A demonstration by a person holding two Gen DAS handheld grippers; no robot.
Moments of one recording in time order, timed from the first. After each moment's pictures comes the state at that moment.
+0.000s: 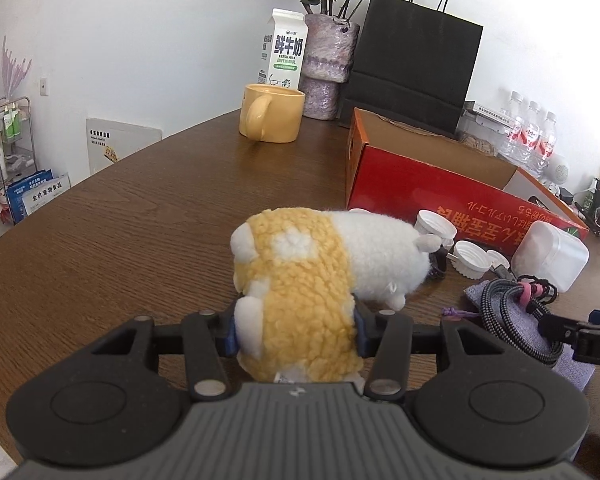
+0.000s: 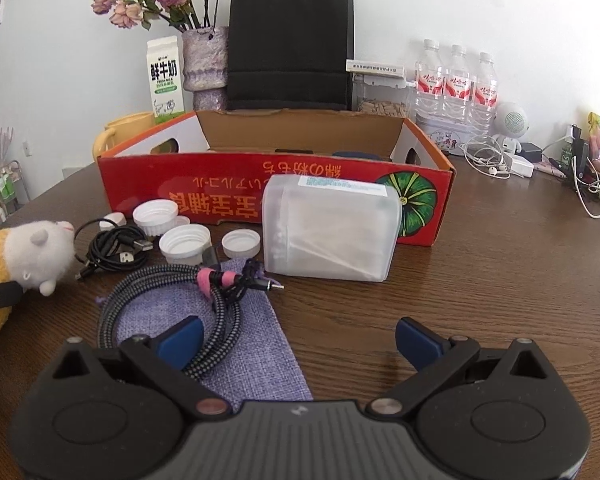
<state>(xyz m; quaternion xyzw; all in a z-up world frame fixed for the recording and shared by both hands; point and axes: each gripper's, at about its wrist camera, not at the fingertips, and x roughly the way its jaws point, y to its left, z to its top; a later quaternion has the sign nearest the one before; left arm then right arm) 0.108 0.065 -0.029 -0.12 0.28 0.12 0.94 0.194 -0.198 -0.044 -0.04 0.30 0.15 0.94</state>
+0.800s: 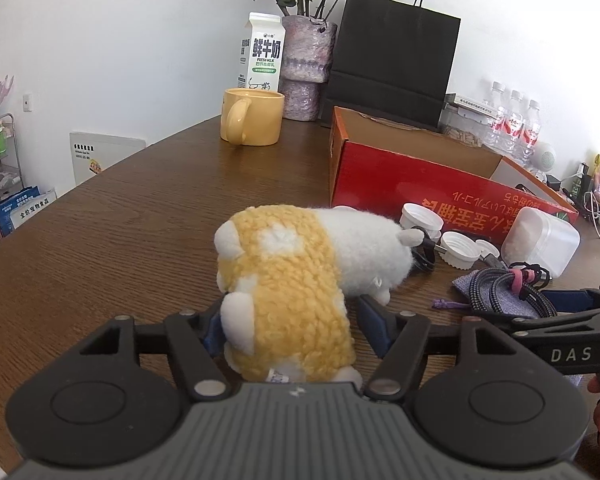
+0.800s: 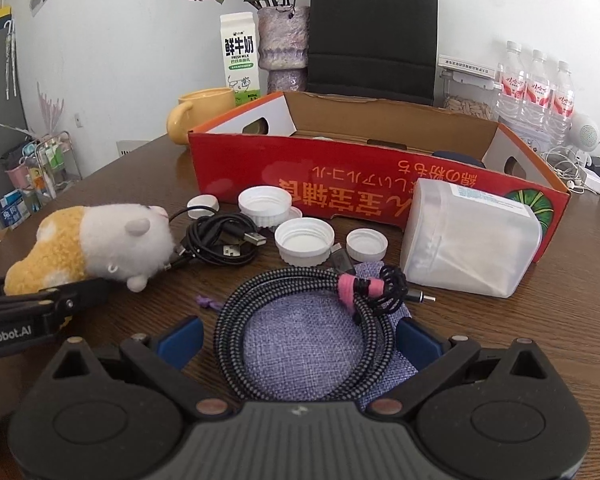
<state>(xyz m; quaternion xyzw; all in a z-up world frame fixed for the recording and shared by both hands) 0.108 0.061 -0.032 -0.10 0.28 0.10 0.95 0.193 -0.129 -0.047 -0.07 0.34 0.23 0.91</state>
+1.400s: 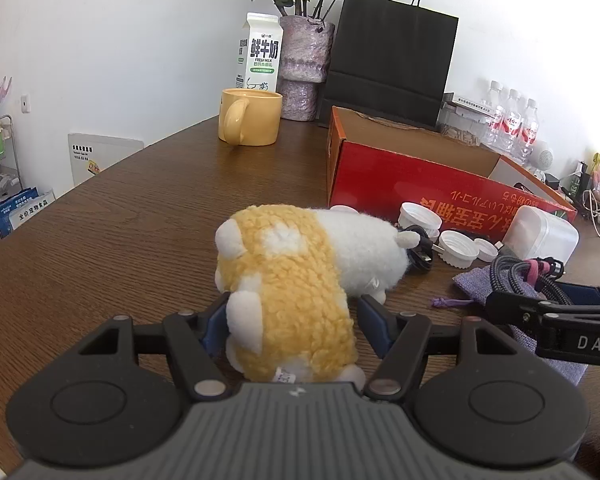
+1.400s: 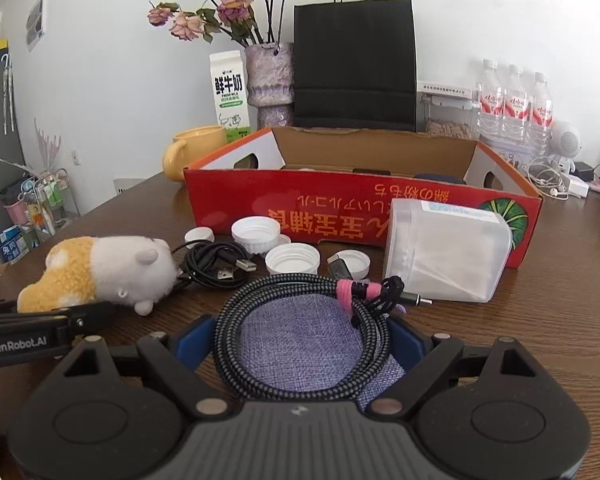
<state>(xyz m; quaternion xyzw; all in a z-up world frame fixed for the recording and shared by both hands) 0.107 0.060 -0.032 -0.10 0.28 0.09 0.95 0.176 -0.148 -0.039 -0.03 0.28 0.22 0.93</state>
